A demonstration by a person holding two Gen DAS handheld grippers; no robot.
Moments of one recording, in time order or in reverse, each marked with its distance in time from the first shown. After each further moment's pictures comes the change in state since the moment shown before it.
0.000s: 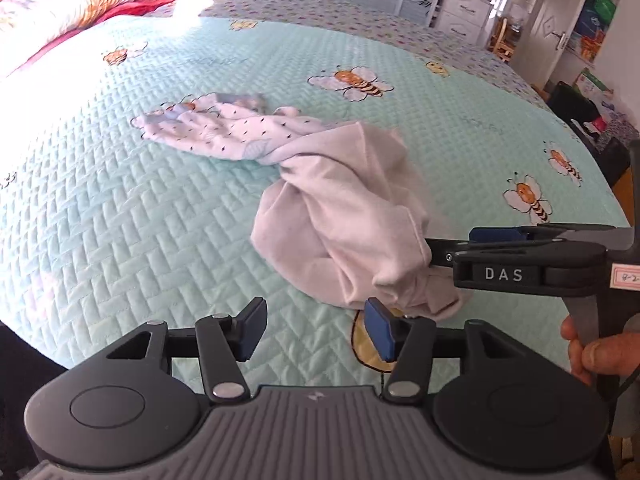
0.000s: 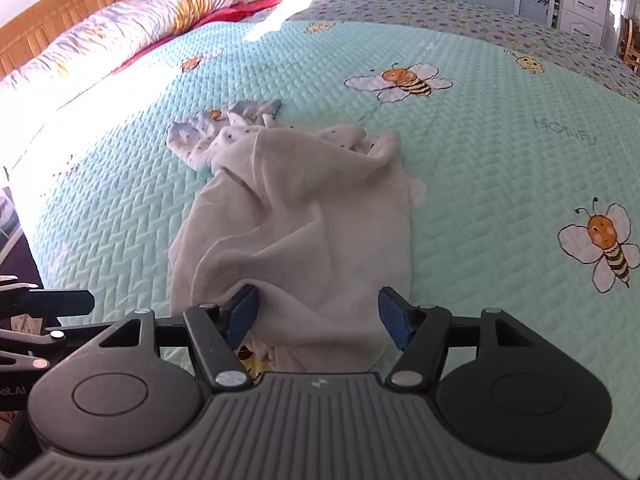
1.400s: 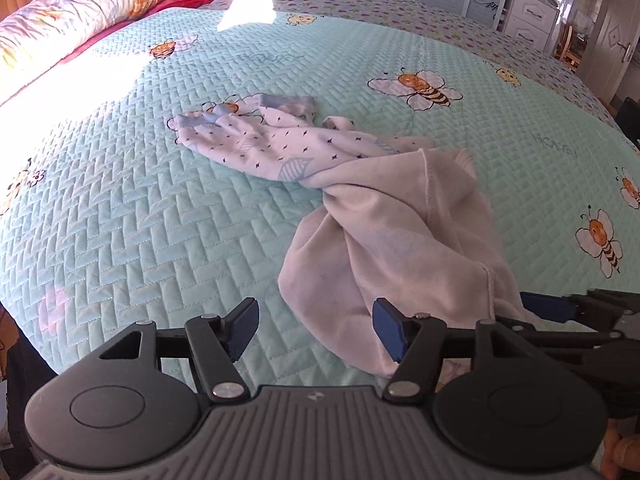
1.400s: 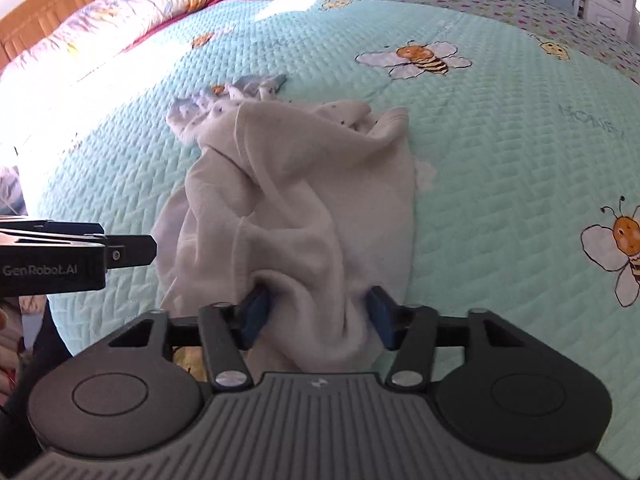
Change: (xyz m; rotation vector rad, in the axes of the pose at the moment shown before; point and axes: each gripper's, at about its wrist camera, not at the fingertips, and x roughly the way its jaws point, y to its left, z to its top) left arm 0.044 -0.004 0.035 -0.079 0.006 0.190; right arm 0.029 -0.018 -0.001 -0.052 0.066 0.059
